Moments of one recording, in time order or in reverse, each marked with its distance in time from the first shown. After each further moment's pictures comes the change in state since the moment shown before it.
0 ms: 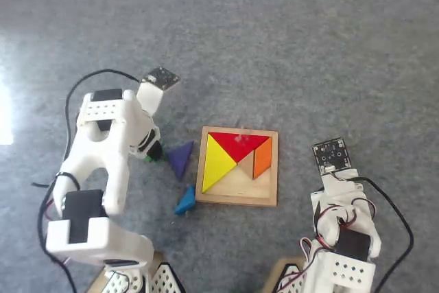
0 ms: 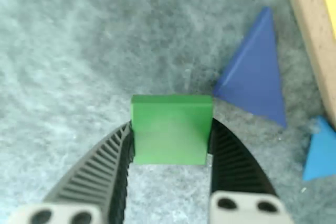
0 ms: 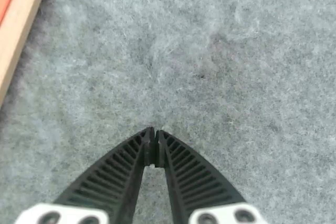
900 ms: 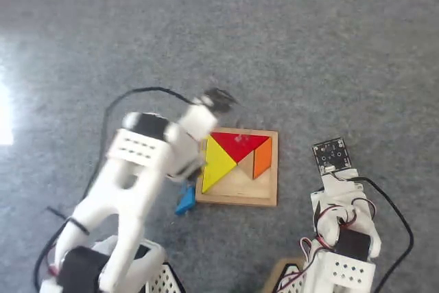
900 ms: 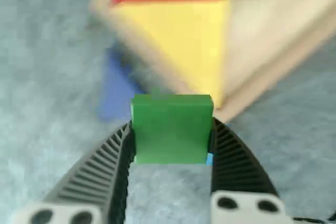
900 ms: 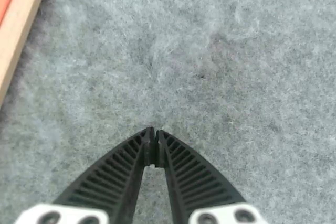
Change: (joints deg) left arm 27.0 -25.0 12.8 5.5 7.8; right arm 0.0 0.0 0.0 0.0 0.0
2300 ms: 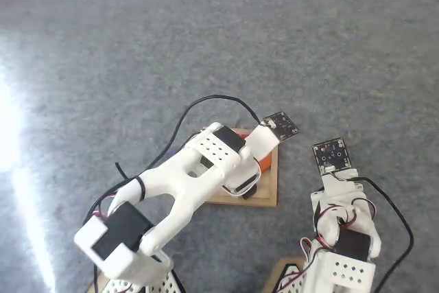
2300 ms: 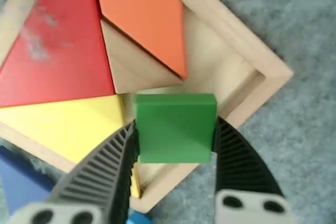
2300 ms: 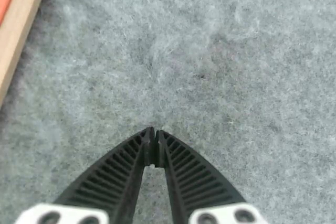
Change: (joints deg) left arm 18.5 23.2 -6.4 -11.9 17.1; right arm 0.0 0.0 0.0 0.0 0.0
